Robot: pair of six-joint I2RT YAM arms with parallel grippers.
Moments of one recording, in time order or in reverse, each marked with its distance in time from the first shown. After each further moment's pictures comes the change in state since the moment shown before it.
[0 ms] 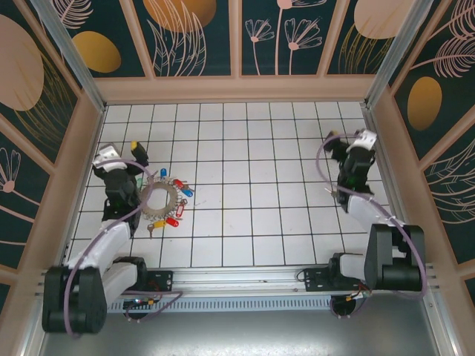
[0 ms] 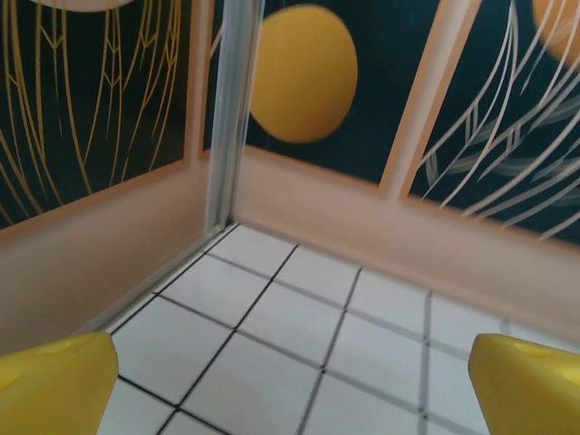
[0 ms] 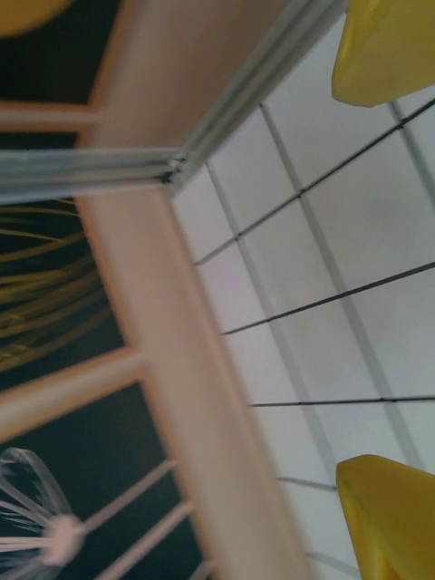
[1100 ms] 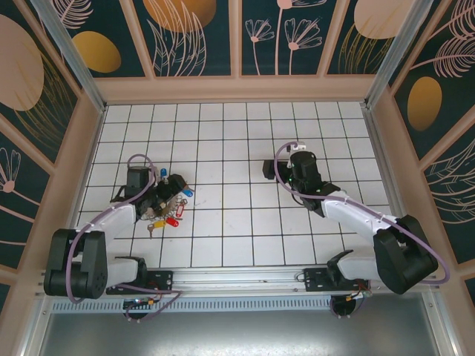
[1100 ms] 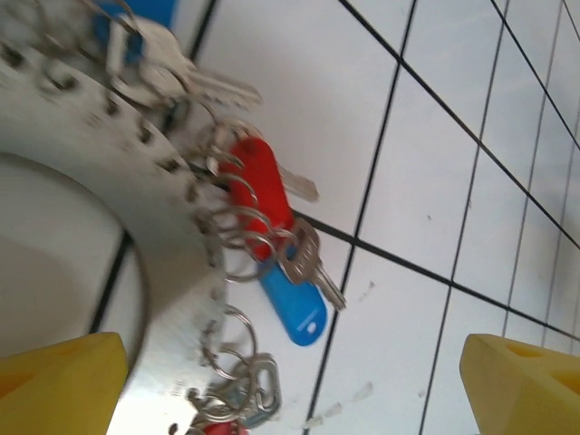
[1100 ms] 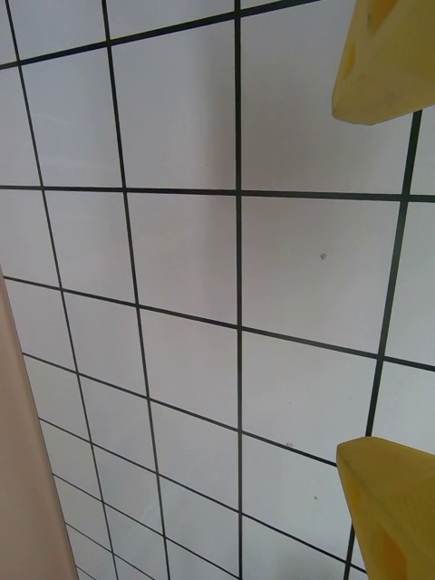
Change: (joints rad) left arm -0.058 0.299 0.074 -0.601 0.777 -0.468; right arm 0.563 0.021 0.048 -0.385 -0.075 0.122
